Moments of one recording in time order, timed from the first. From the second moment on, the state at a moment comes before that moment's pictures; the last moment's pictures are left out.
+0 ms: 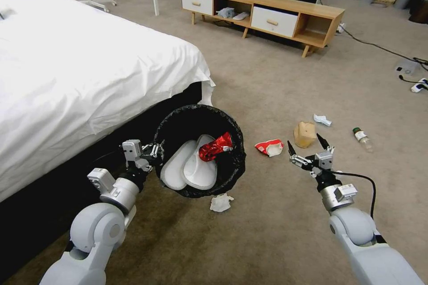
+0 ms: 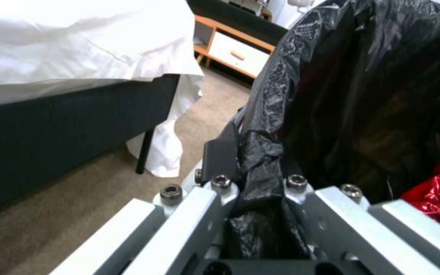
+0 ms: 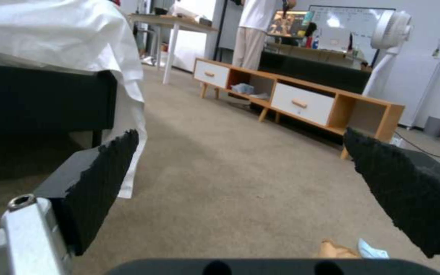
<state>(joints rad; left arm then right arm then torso) 1.29 -1.19 -0.49 -2.13 -0.70 0.28 0.02 -1.23 1.05 0.48 1.69 0.29 0.29 -0.02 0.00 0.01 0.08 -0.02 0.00</state>
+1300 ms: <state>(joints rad) 1.40 -1.14 -0.62 -2.23 -0.76 0.33 0.00 -1.24 1.07 0.49 1.67 0.27 0.30 -0.03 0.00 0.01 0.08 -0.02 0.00</state>
